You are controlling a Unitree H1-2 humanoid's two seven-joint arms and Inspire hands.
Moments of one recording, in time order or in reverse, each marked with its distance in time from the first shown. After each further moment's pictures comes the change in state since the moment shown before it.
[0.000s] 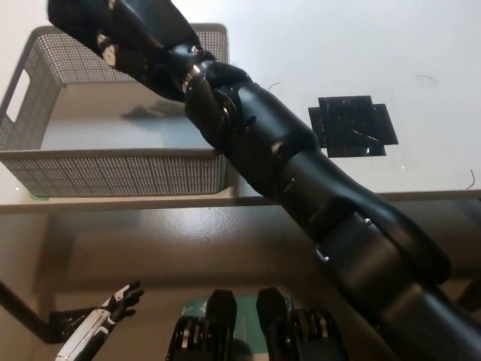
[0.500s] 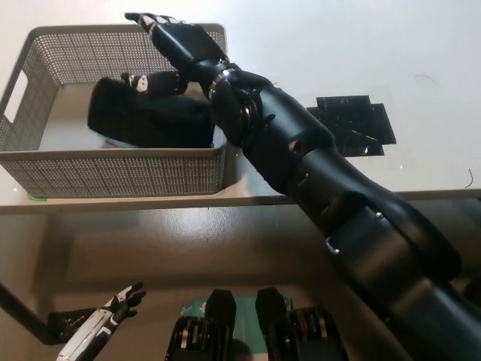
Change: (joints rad) left_arm -0.004 0.009 -0.008 -0.001 0.021 0.004 -0.008; right_arm 0.000 -0.041 -0.013 0.047 0.039 0.084 0.196
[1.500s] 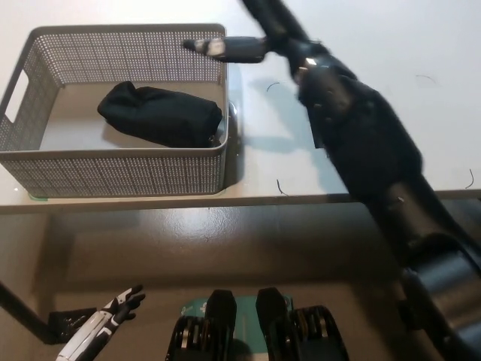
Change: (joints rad) left_arm -0.001 0.004 -0.001 0.002 0.008 0.025 -0.008; right_arm 0.321 -0.195 -0.263 -0.652 0.177 0.070 0.131
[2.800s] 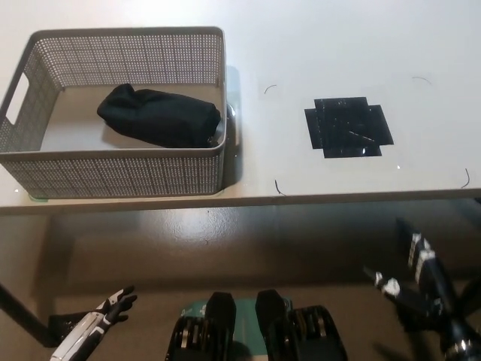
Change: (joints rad) left_arm -0.002 -0.001 0.028 0.035 -0.013 -0.001 -0.002; right_arm 0.994 -0.075 -0.223 -0.396 0.418 -0.084 0.125
